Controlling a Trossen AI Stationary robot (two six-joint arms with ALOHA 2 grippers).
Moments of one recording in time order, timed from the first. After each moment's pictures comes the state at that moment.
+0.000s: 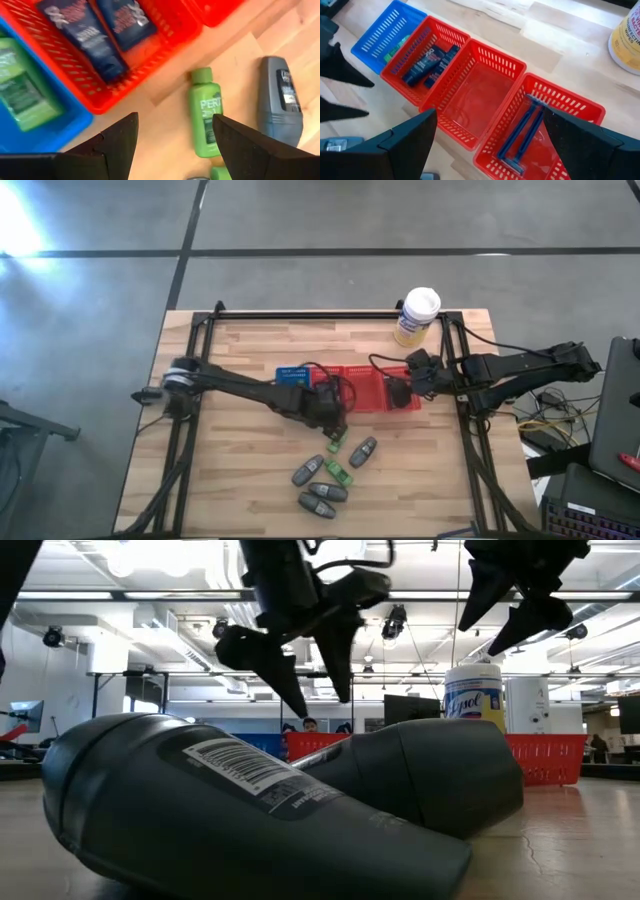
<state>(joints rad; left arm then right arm) -0.16 1.93 1.58 -0.82 -0.17 -1.08 0.13 1.04 0.90 -0.85 0.46 1.01</state>
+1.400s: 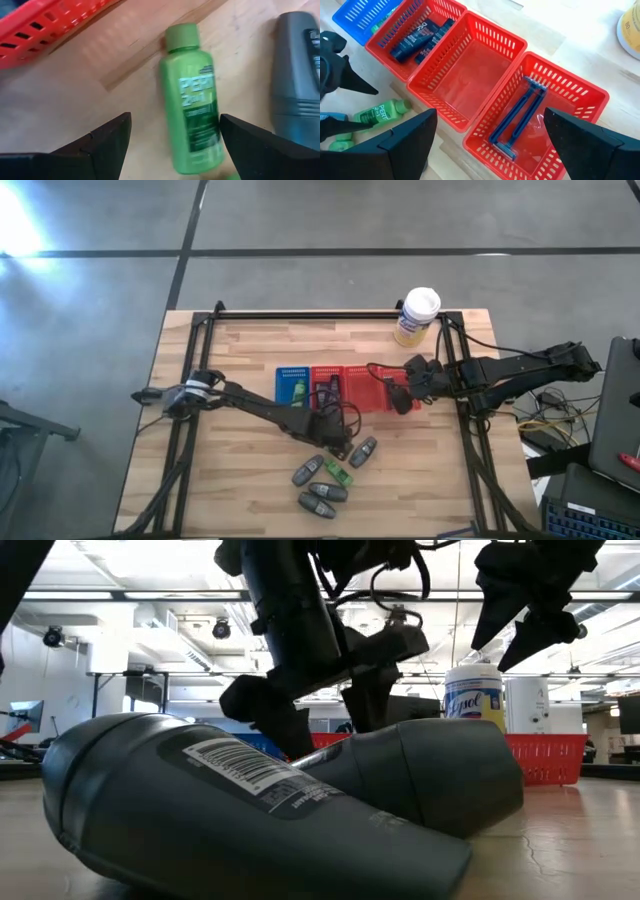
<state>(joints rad) -0.24 2.10 1.57 -0.65 -0.19 -1.14 0.14 1.04 0.84 -0.85 0.40 0.98</state>
